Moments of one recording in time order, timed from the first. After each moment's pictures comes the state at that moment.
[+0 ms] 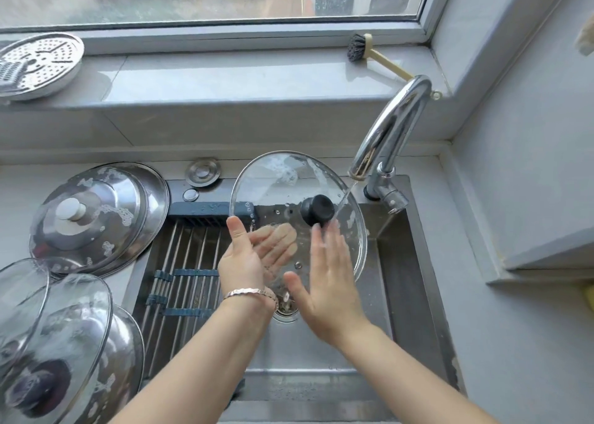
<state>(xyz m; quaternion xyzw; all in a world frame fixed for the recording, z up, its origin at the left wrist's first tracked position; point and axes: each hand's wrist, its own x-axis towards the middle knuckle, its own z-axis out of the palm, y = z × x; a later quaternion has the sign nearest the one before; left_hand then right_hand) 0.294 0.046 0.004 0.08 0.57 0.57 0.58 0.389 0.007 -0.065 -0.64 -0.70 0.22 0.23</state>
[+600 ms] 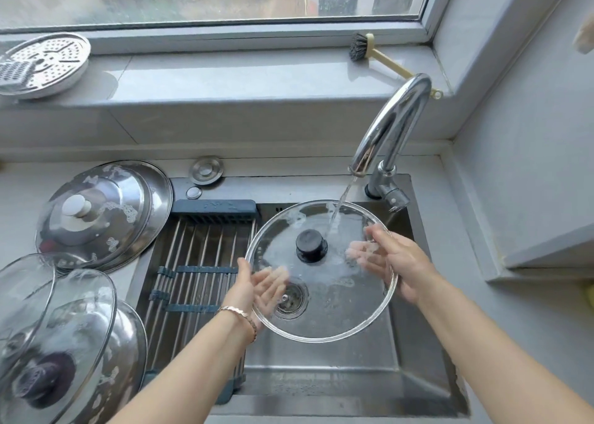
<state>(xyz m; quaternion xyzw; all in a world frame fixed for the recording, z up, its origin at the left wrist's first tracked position) 0.268 0.024 -0.040 -0.01 0.61 0.40 0.69 0.479 0.040 -0.036 -0.60 -0.17 0.66 0.42</state>
